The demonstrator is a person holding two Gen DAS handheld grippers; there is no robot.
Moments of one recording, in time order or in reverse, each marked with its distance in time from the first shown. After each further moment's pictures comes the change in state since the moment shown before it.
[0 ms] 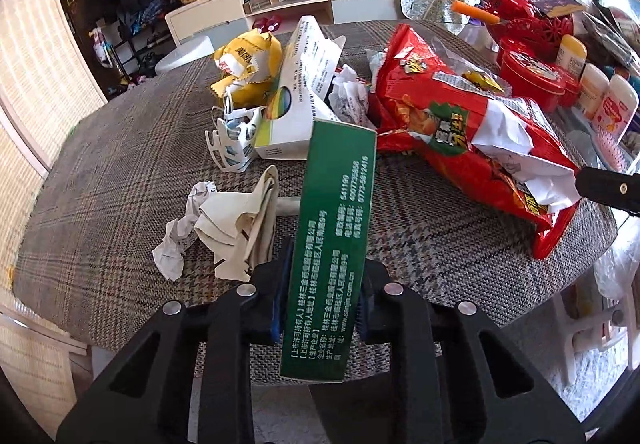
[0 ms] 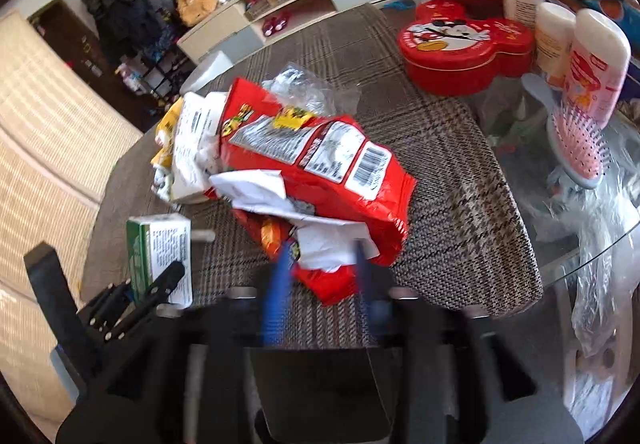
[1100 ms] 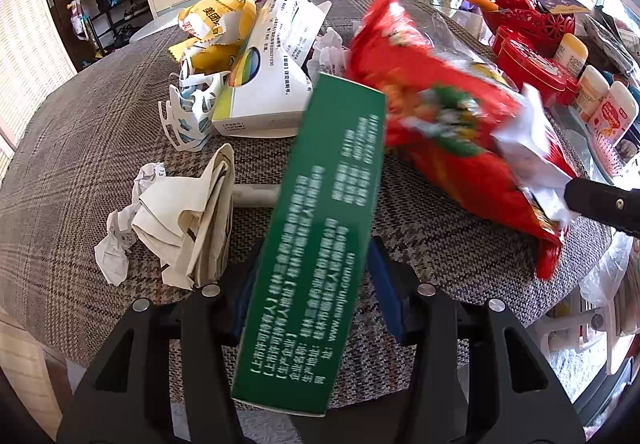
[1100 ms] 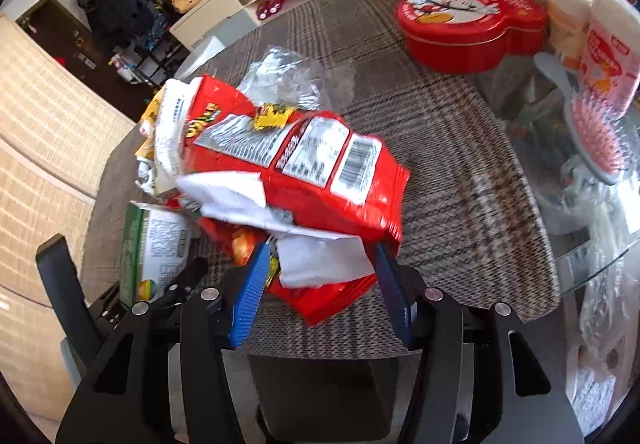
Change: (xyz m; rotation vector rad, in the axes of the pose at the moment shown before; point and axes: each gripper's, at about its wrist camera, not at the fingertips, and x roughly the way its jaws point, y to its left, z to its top) left arm 0.038 -0.007 0.001 -0.028 0.076 -0.109; right arm 0.027 -0.004 0.004 0.005 0.094 0.027
